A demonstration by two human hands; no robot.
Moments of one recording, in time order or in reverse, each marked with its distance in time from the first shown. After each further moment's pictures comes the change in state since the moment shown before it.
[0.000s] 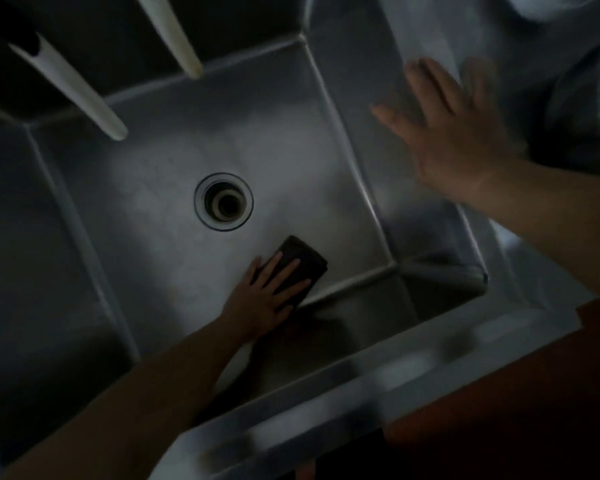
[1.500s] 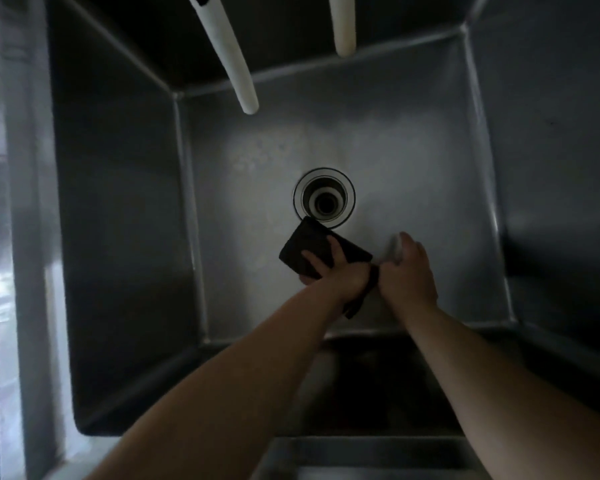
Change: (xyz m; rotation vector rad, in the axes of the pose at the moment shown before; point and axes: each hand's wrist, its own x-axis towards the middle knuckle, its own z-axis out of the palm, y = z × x) left_hand 0.049 0.002 -0.088 -1.342 -0.177 -1.337; right_hand 0.008 -0.205 0.128 1.116 -0.445 0.728
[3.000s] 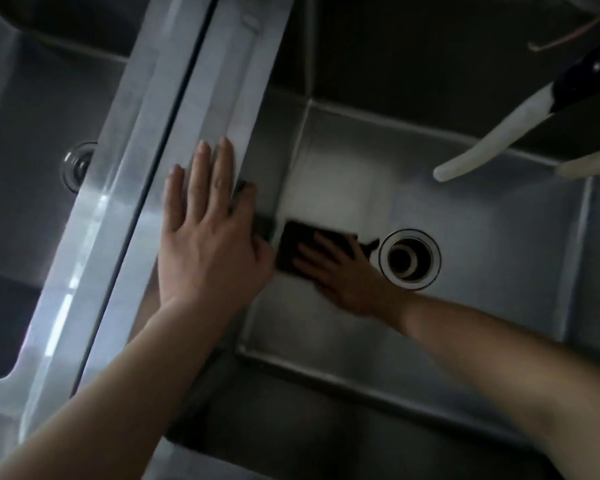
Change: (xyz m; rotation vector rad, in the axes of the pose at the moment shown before) left_hand -0.087 -0.117 -0.262 0.676 1.143 0.472; right_hand 0.076 -0.105 0.155 -1.152 -0.247 -1.576
